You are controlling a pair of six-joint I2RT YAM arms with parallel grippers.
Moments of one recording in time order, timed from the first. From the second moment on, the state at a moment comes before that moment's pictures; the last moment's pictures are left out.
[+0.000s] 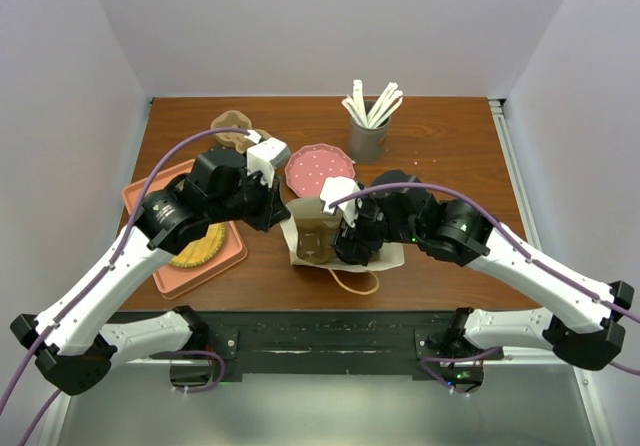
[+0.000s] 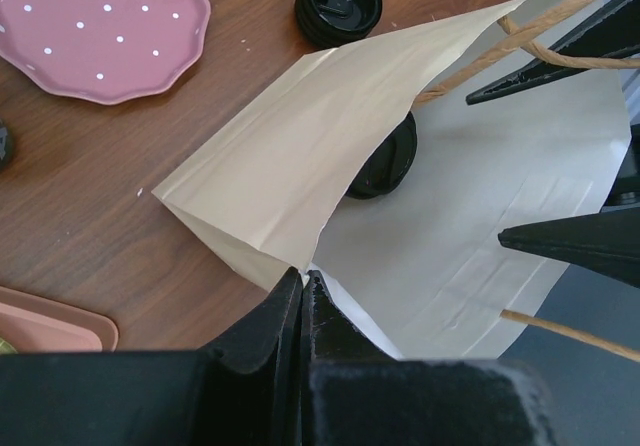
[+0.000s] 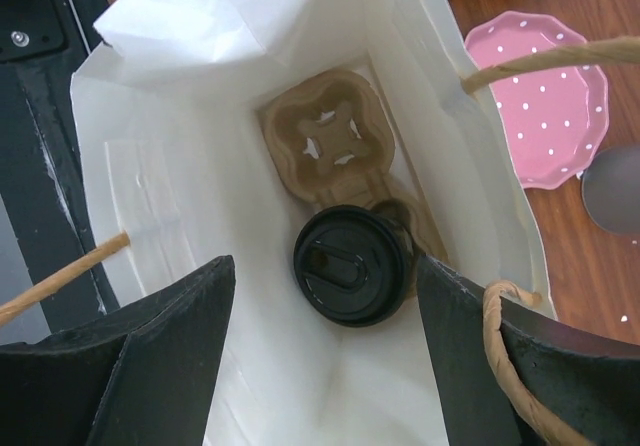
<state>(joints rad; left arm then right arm) -0.72 1.07 1.31 -0.85 0.17 -0.26 1.03 1.14 1.32 -0.83 -0.02 -0.25</state>
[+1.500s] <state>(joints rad) -0.68 1.06 1.27 -0.82 0.26 -0.36 0.91 1.25 1.47 -0.89 -0.32 -0.24</state>
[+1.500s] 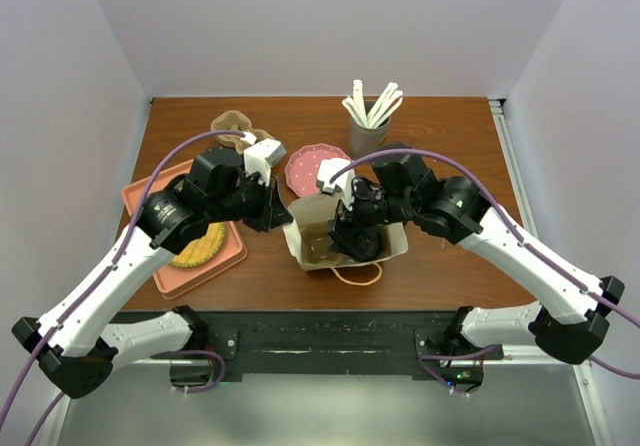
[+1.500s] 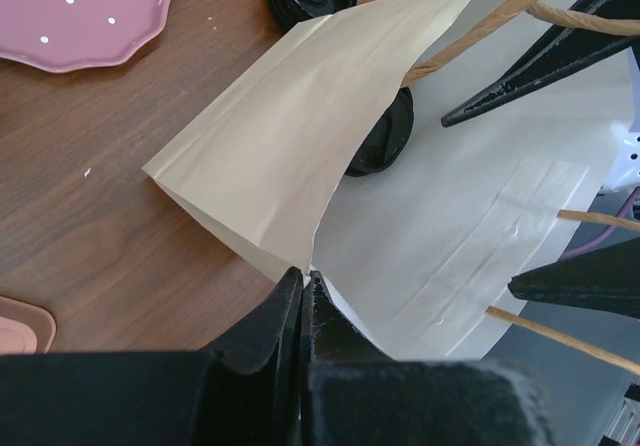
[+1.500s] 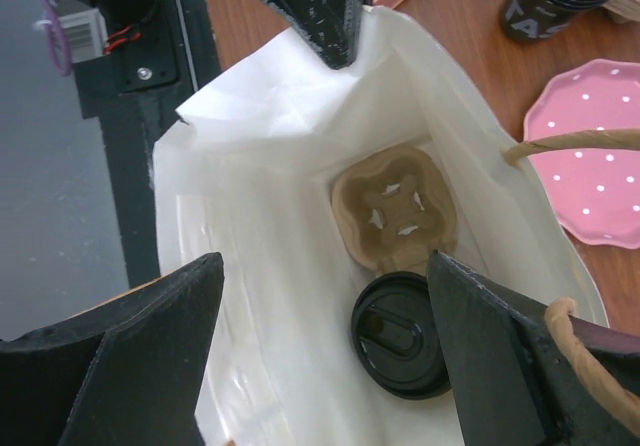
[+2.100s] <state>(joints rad) -0.67 1.06 1.28 -0.86 0.28 -0.39 0.90 1.22 1.44 -0.89 -0.46 -0.15</state>
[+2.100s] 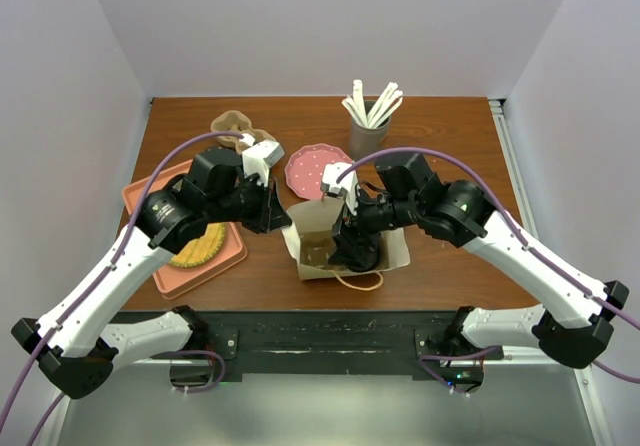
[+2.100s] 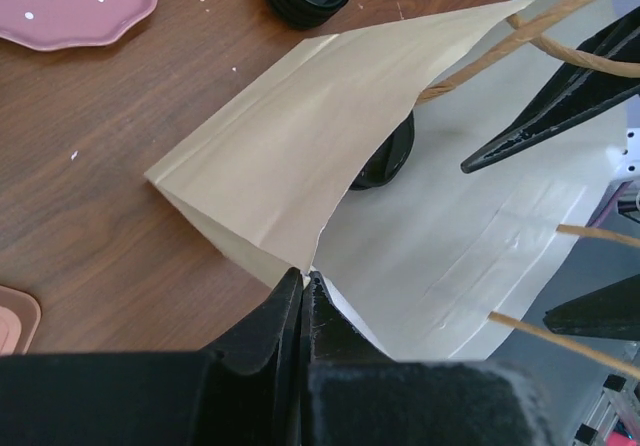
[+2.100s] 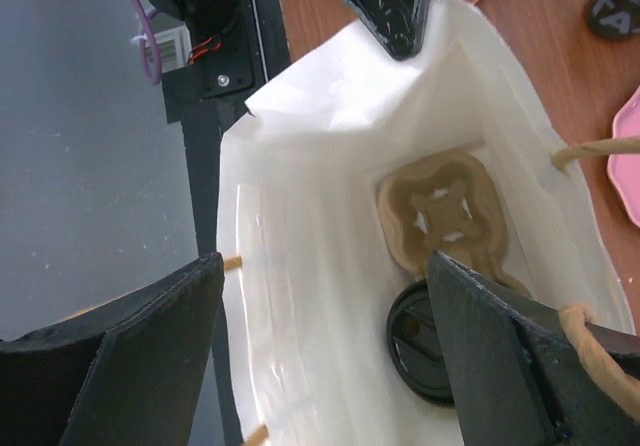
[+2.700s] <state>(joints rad) -0.67 1.06 1.28 -0.86 0.29 -0.43 0.85 1.20 1.39 -0.88 -0.41 -0.08</state>
